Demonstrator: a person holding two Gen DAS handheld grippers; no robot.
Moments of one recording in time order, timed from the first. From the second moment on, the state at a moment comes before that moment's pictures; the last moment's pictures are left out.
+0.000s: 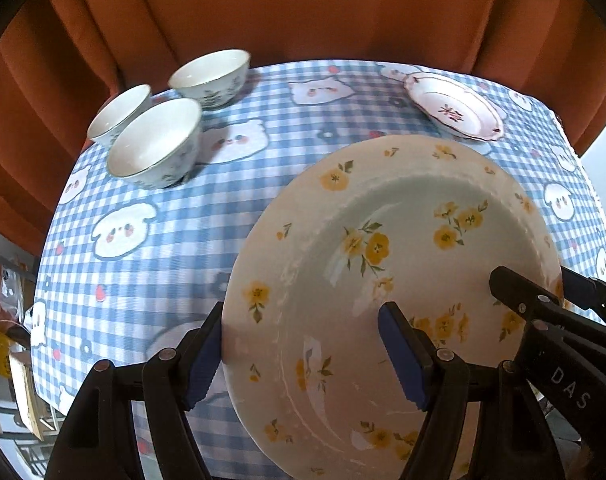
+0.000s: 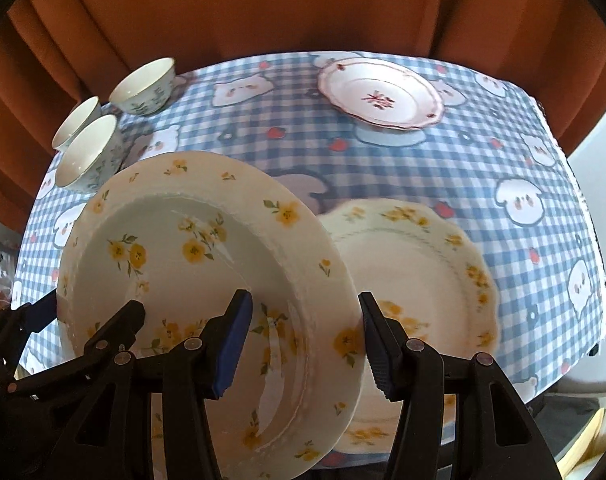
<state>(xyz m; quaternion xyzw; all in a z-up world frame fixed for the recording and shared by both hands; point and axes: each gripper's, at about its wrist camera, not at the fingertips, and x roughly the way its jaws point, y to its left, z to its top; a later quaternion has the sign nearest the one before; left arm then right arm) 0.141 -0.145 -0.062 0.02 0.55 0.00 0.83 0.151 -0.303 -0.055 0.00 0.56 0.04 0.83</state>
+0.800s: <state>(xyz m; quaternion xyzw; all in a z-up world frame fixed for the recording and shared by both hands) 0.152 -0.282 -0.088 0.01 0.56 -0.04 0.83 0.158 -0.446 -0.067 0.02 0.56 0.00 0.83</state>
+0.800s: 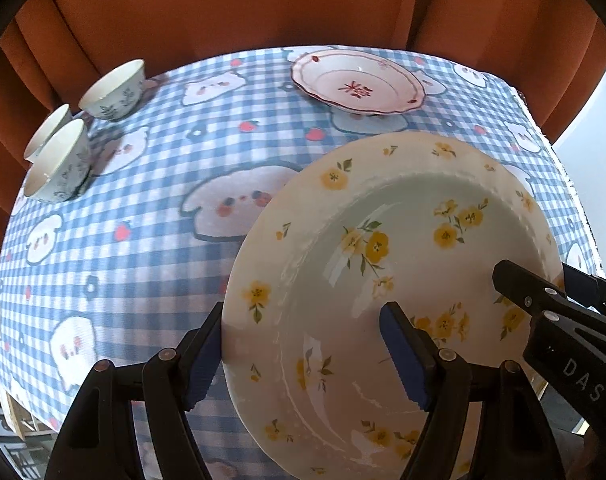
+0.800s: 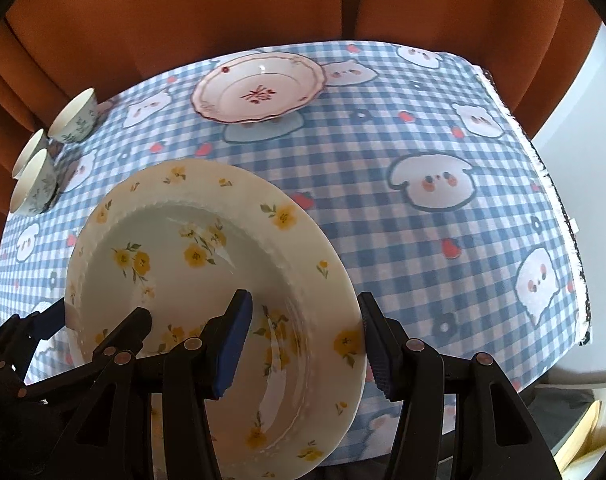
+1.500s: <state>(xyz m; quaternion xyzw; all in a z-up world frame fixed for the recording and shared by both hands) 0.164 -0.300 -0.127 -0.04 0.60 -0.02 0.80 0.179 -0.472 -0.094 -0.01 0.58 0.02 0.81</state>
